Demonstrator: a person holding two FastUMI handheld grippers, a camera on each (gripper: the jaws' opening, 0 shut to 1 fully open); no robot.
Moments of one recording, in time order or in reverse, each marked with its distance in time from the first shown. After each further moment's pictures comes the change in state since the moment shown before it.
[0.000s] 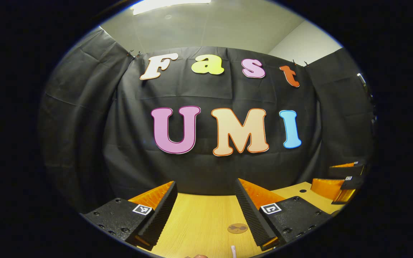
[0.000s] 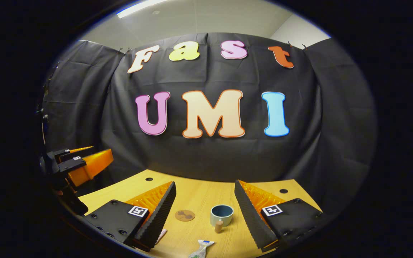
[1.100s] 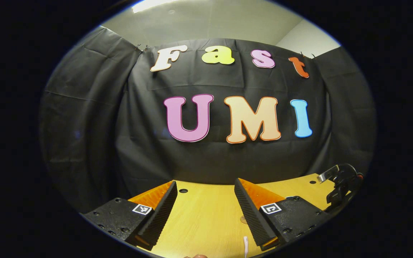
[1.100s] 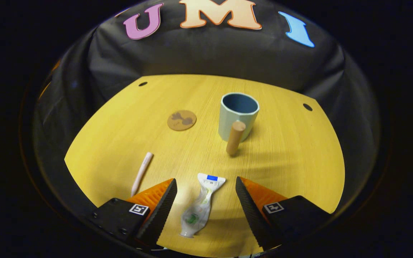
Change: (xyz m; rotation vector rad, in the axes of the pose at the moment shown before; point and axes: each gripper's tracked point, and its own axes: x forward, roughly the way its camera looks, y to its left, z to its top) left arm -0.019 0.039 -0.029 0.020 0.089 0.091; right arm 0.012 -0.003 -0.274 -0.047 0.816 0.024
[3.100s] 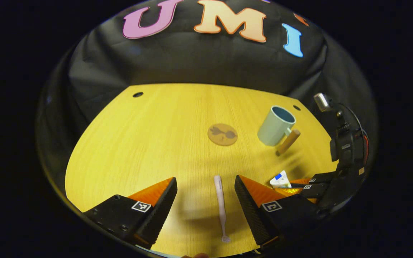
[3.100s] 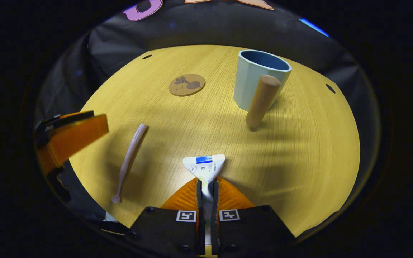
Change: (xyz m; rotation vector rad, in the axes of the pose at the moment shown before) left arm -0.023 -0.099 -0.262 -0.014 0.886 -0.267; right arm 0.037 0.009 -0.035 -0.044 0.160 0.091
